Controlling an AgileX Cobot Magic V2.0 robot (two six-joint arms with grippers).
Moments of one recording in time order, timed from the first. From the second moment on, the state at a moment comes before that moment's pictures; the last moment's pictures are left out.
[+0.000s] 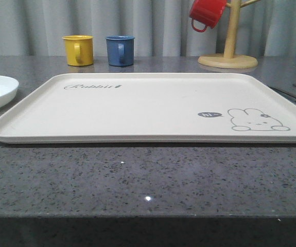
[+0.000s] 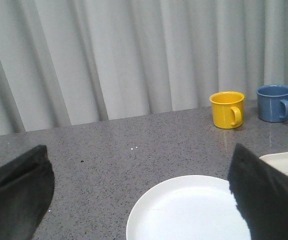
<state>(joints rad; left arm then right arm) 0.03 0.40 -0.49 0.06 0.17 0.14 0.00 0.37 -0.55 0.10 0.38 -0.01</state>
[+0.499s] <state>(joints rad) -0.15 0.79 -0.76 0.03 0.45 0.15 0.00 0.37 -0.55 0.10 0.38 -0.01</state>
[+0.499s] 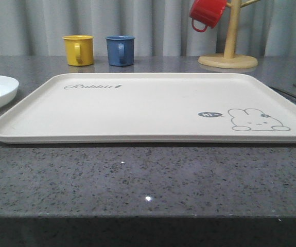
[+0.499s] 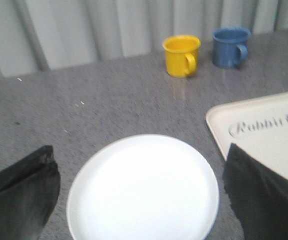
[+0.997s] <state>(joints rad) -0.23 1.41 -1.19 0.03 1.06 0.24 0.00 0.37 -0.55 0.10 0.38 -0.01</state>
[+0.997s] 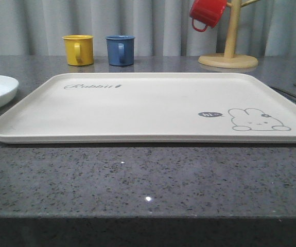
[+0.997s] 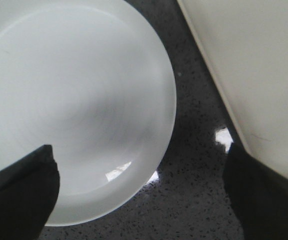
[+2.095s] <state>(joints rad) -0.23 1.57 -1.23 0.04 1.05 0.29 0.00 0.37 -0.55 0.10 0.38 -0.01</state>
